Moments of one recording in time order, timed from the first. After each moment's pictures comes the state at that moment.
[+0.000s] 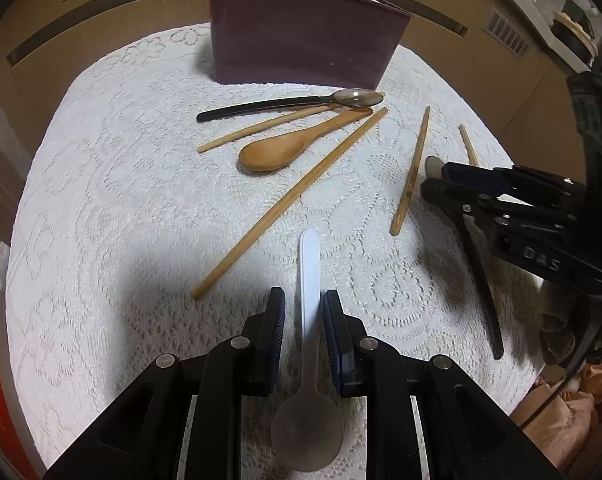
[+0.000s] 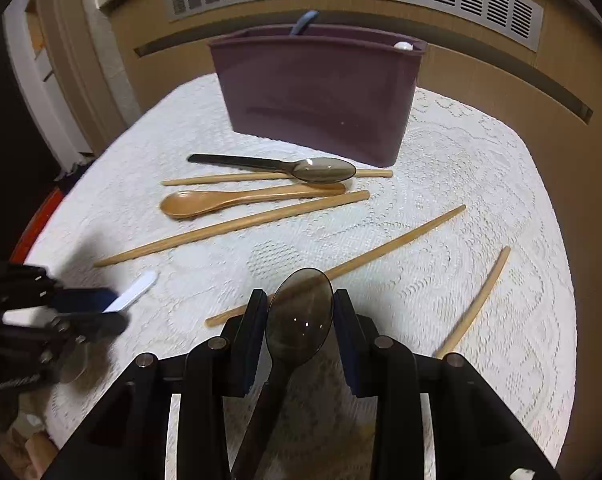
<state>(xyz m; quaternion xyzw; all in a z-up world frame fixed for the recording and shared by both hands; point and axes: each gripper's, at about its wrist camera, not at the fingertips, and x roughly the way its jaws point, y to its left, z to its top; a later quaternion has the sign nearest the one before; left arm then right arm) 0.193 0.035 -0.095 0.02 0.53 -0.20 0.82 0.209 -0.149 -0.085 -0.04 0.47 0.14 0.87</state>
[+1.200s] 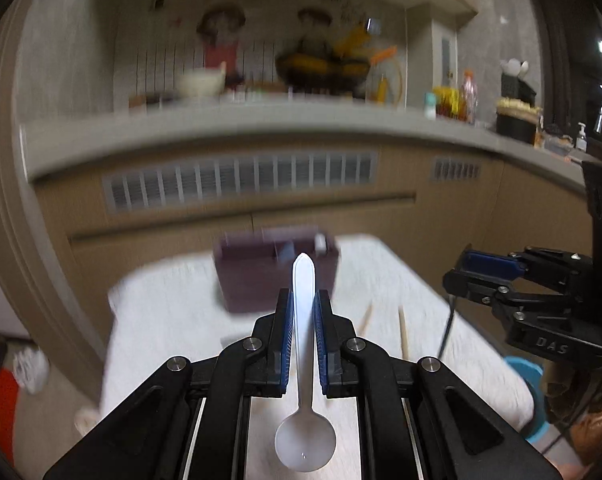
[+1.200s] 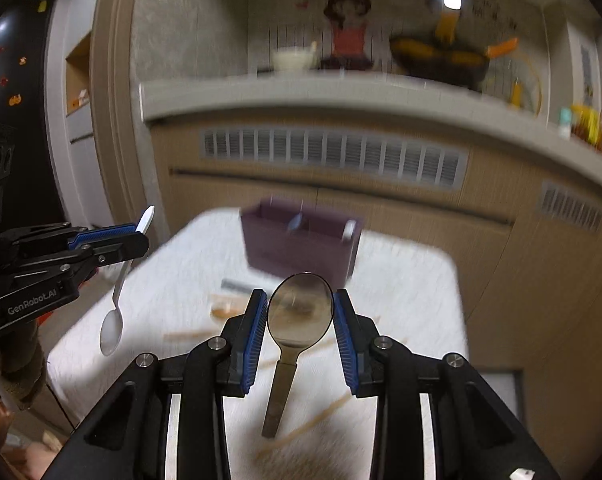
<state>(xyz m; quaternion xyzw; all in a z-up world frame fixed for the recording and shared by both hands) 0.118 0.018 0.097 0.03 0.21 -0.19 0.96 0.118 -0.174 0.088 -0.06 0.25 0.13 0.96</state>
